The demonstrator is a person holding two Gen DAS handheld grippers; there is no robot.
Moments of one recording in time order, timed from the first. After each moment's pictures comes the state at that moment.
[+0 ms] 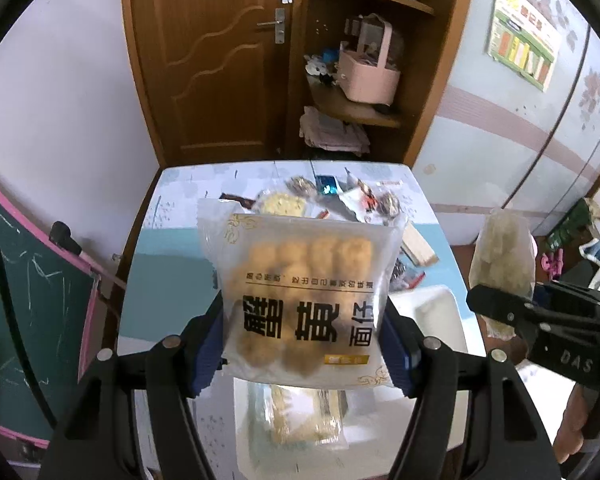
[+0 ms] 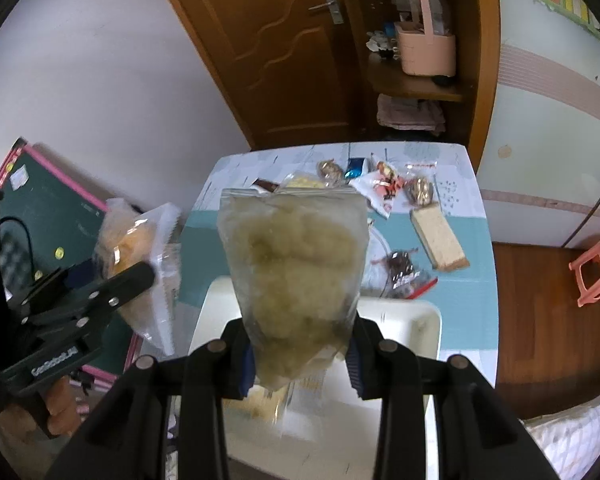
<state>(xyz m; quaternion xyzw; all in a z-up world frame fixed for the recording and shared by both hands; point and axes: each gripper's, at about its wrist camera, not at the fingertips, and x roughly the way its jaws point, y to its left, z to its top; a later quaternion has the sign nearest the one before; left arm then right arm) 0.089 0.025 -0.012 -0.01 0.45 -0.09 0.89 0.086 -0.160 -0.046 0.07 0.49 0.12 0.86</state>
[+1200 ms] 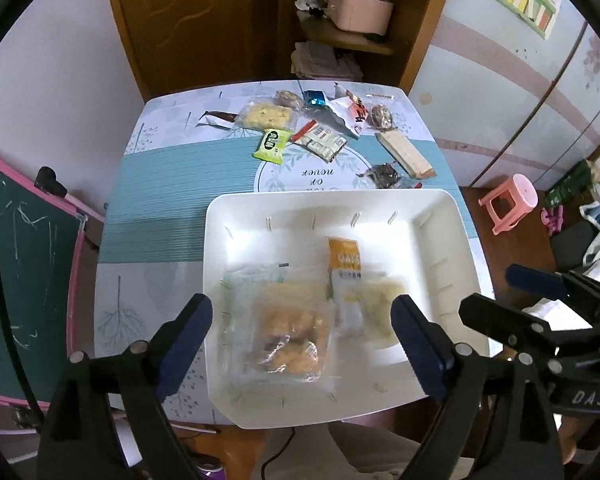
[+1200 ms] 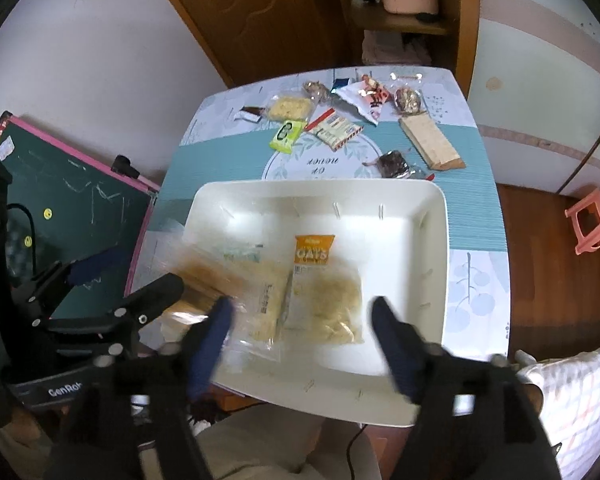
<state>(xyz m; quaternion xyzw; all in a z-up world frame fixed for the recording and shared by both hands) 0.053 0.003 -0.078 0.00 0.54 -0.10 0.83 0.021 -0.157 -0.099 0.08 0.56 0.09 0.82</state>
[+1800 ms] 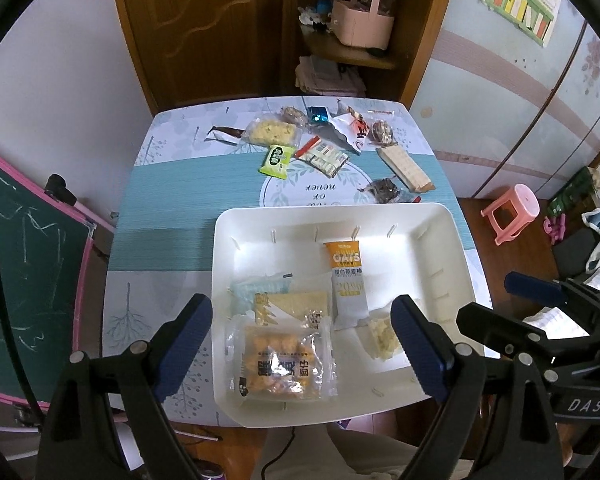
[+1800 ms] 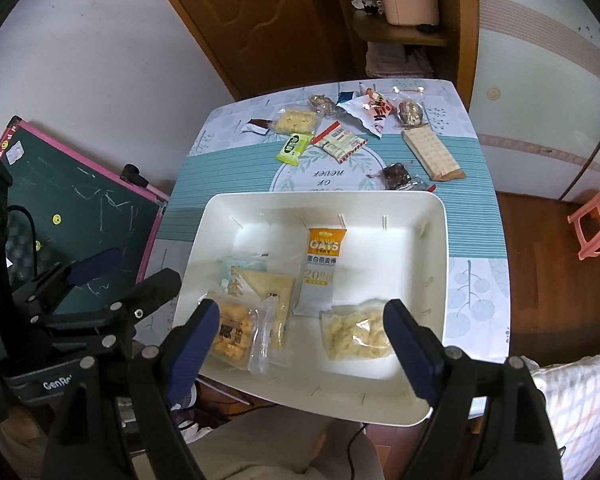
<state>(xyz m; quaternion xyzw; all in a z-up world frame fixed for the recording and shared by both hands) 0.043 0.002 -0.061 0.01 0.52 -0.09 0.85 0.015 -0.159 -0.088 0.09 0.54 0.10 0.83</state>
